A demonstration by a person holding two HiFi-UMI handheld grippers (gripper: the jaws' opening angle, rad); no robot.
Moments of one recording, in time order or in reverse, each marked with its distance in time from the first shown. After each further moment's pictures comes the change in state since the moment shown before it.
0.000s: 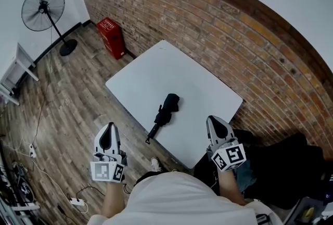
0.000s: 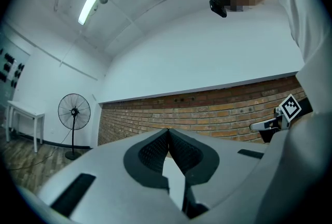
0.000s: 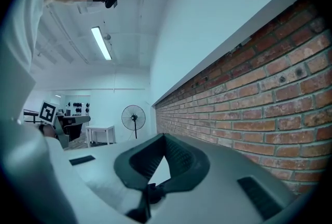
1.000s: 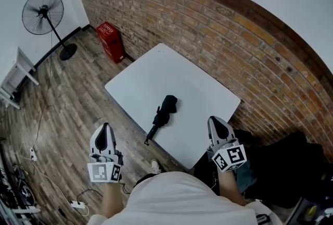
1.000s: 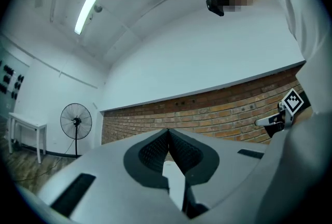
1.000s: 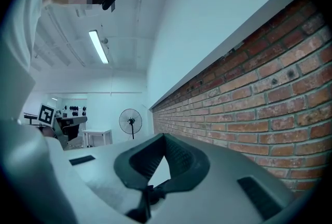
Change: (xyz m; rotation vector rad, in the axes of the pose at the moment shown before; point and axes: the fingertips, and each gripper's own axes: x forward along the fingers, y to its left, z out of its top) left arm -0.007 0.002 0.017 0.073 -0.041 0.022; right arm -0.017 -0.011 0.006 0.023 -0.036 -0.034
